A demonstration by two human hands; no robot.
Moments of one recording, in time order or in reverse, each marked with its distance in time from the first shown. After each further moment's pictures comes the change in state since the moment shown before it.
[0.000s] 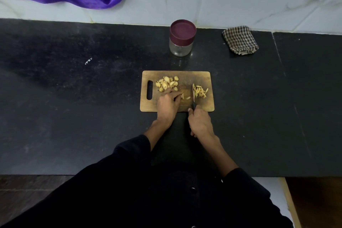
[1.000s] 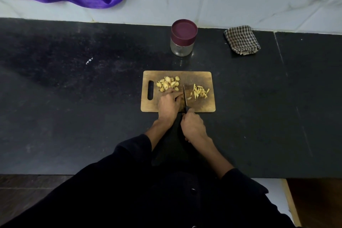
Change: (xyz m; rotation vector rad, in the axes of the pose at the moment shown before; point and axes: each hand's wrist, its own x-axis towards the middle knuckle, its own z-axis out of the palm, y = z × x) left_hand 0.001 0.005 -0.003 0.033 -0.009 -0.040; right_hand -0.007 -0.010 0.021 -0.100 -0.069 -0.026
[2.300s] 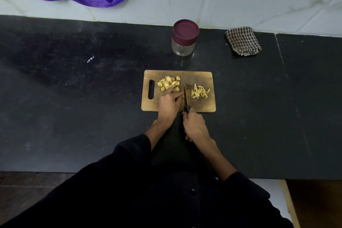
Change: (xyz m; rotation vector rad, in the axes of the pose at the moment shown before) left_hand -0.002 -0.002 -0.002 -0.033 -0.012 0.016; right_hand -0.004 0.002 -0.008 0.039 -0.017 -0.048
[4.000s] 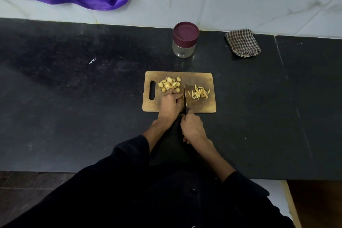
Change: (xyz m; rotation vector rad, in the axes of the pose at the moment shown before) left_hand -0.003 0.008 -0.009 0.036 -0.079 -0.007; right_hand -0.002 -0.006 0.011 0.029 0.014 0.027
